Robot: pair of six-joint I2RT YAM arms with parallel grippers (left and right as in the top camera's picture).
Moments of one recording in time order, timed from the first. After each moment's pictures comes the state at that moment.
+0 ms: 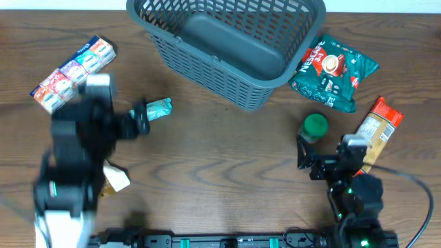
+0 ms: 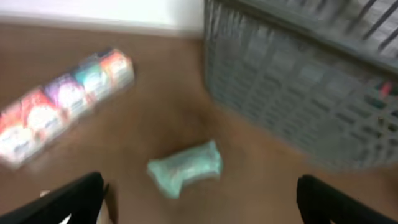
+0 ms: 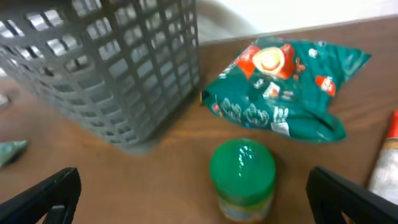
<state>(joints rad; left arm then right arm) -0.06 1.00 1.12 -0.77 0.05 -0.12 0.10 0.35 0.32 -0.31 -0.02 0.21</state>
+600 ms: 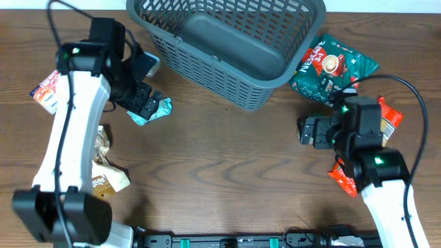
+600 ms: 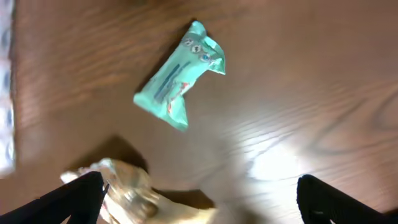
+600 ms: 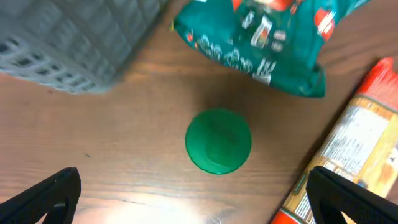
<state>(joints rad) -0.06 1.69 1.66 -1.34 0.10 0.49 0.10 1.05 0.88 -0.73 0.04 0.12</state>
